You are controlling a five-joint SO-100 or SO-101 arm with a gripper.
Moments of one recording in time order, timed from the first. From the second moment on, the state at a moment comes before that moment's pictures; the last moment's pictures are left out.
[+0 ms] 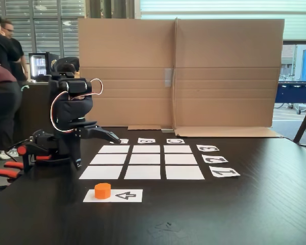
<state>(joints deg) 58.1 63.5 63.2 89.8 55.7</state>
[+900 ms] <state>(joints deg) 56.3 49.9 54.1 87.6 59.2</state>
